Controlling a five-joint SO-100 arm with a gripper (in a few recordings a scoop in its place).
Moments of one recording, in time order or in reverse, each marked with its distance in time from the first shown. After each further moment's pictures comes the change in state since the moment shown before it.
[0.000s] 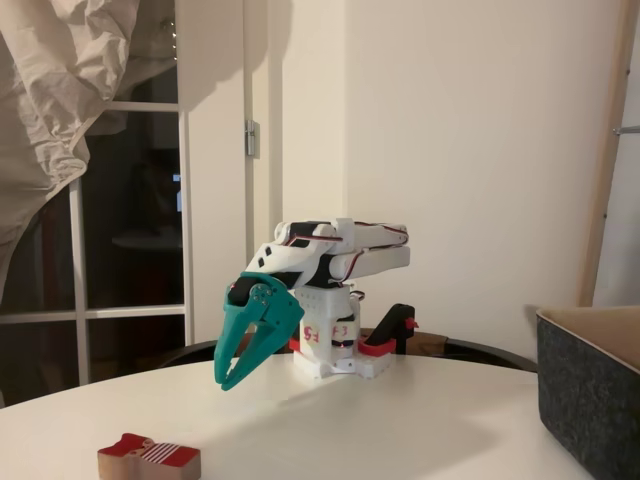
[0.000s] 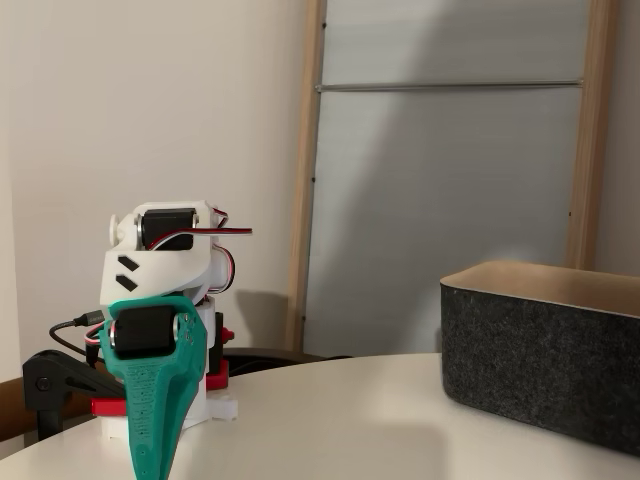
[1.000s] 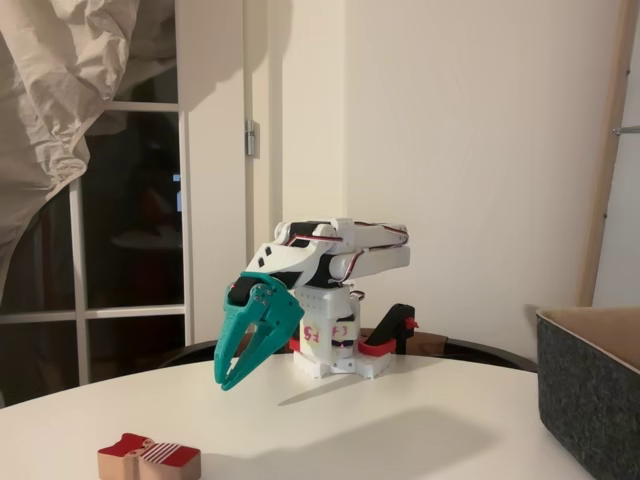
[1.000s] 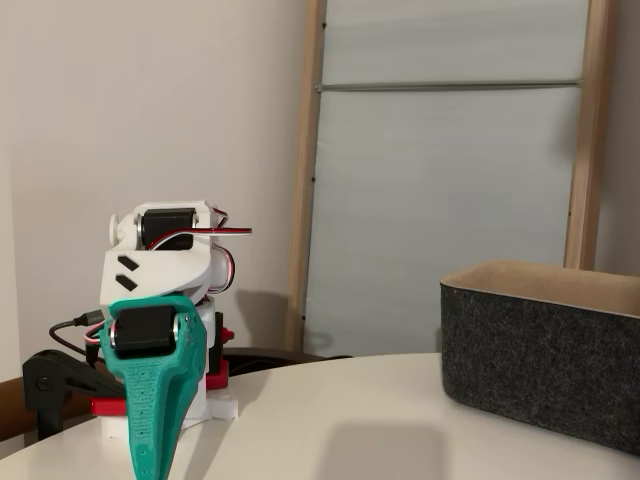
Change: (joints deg) arm 0.0 0.0 0.0 0.0 0.0
